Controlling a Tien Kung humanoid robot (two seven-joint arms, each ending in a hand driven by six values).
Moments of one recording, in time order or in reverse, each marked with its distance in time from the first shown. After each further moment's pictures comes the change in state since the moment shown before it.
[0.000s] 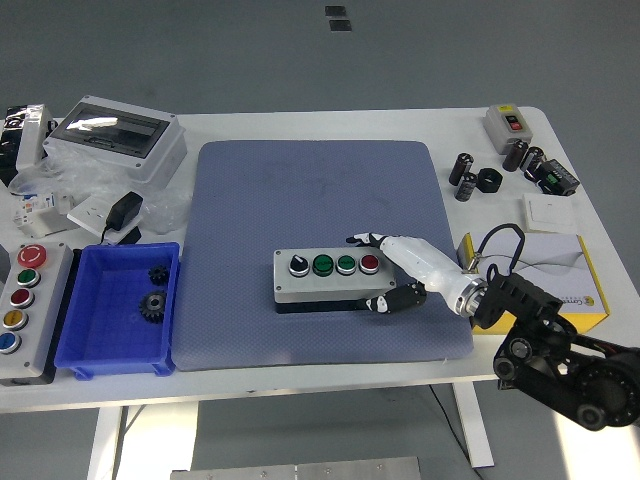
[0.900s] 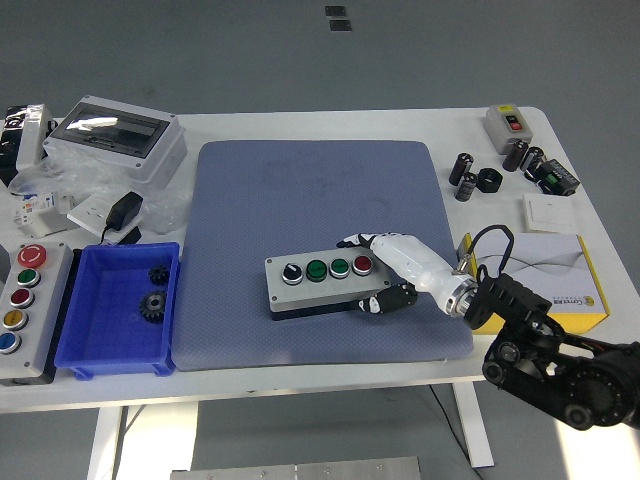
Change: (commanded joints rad) left arm -0.002 -0.001 -0.007 0.000 0.002 0.001 0.003; right arm 0.029 0.022 -0.057 -0.027 -0.033 -0.080 0.011
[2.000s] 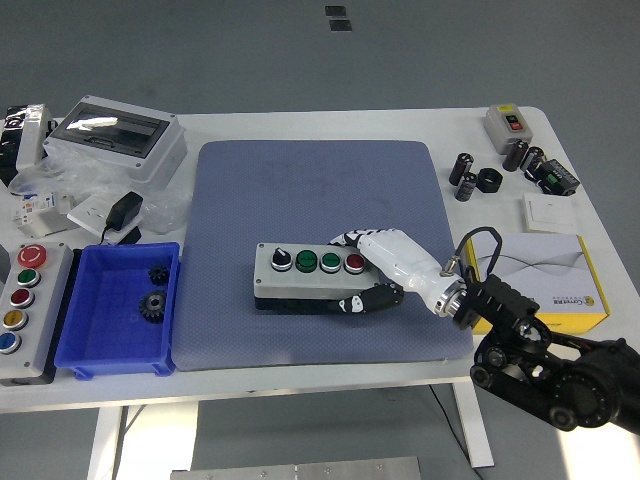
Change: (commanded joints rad) left arm -0.005 -0.004 -0.010 0.000 0.005 0.002 0.004; right arm 0.025 0.041 -0.047 -0.048 -0.083 -0.096 0.054
